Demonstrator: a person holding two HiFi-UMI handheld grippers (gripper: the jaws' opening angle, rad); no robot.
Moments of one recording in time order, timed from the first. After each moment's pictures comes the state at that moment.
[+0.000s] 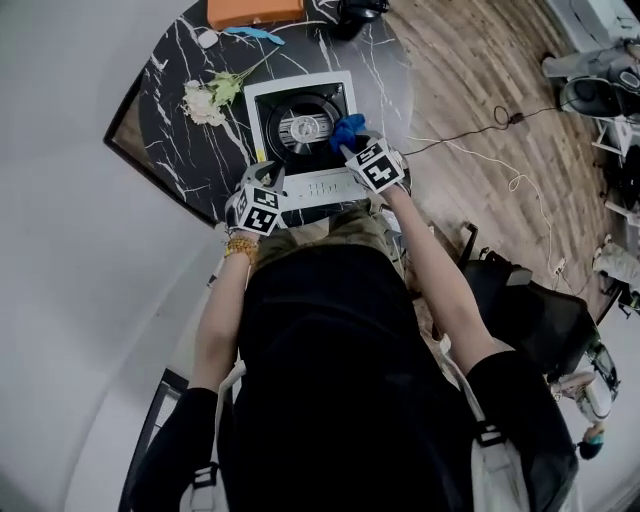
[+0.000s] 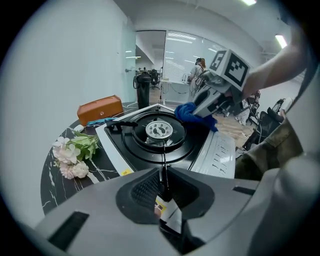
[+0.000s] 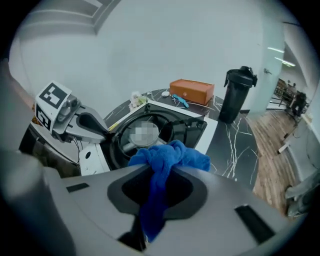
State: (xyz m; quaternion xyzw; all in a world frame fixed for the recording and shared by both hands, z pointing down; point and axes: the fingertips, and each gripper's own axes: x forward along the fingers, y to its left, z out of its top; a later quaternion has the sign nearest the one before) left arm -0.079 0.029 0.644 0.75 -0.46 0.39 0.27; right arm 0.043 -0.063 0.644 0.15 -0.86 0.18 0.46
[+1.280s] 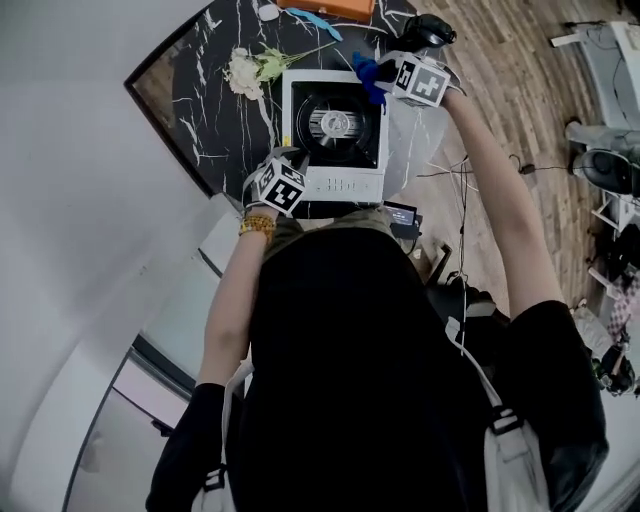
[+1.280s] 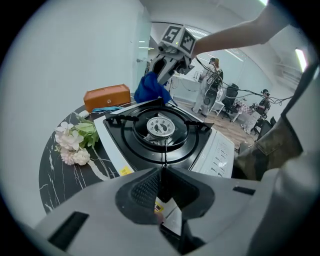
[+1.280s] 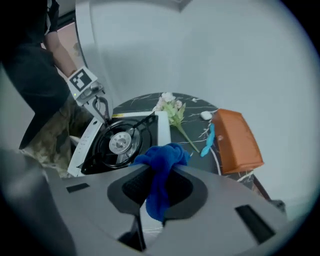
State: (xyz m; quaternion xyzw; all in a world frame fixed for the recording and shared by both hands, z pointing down) left arm -0.083 0.024 0.644 0.71 -0.48 0.38 0.34; right arm -0.051 -0.196 0.595 -0.21 -0.82 -0.12 0.51
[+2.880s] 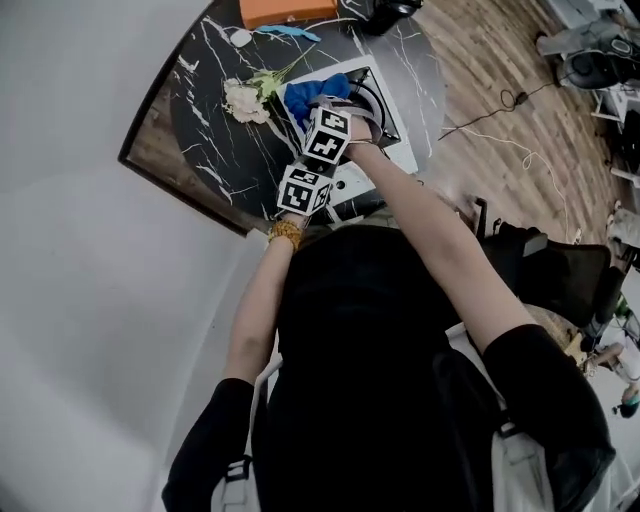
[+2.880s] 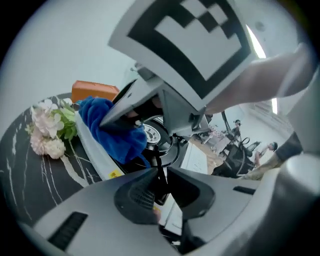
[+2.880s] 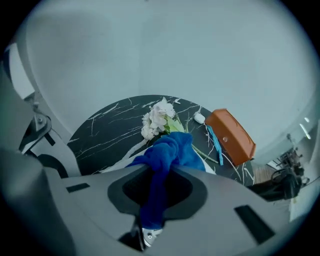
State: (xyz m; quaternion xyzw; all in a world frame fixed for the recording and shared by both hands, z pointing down) left arm -0.082 0.027 0.644 0.81 -0.38 0.22 0.38; right arm -0.178 -0.064 0.648 0.08 -0.85 -0.05 0.53
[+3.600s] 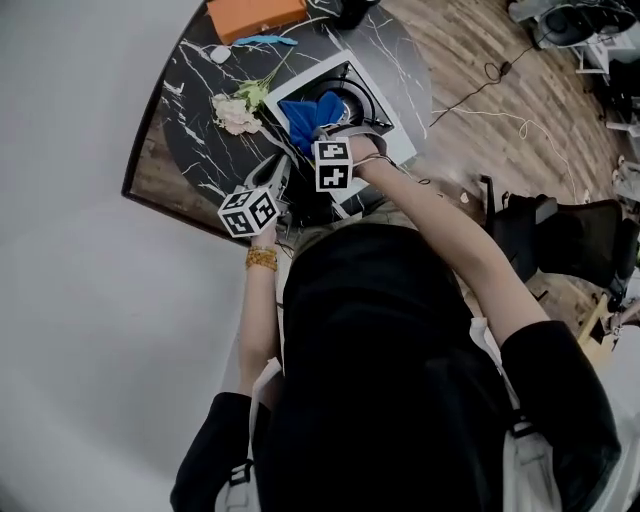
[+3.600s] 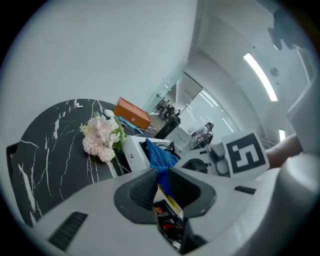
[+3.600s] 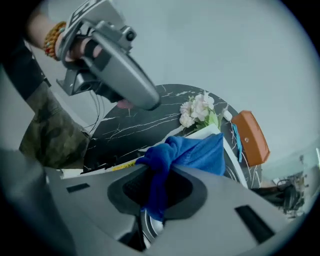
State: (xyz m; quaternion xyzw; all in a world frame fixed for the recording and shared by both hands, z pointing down) left arm -0.202 0.030 0.590 0.76 -0.48 0.03 0.44; right arm -0.145 0.029 0.654 -0.04 -0.80 -0.09 0.59
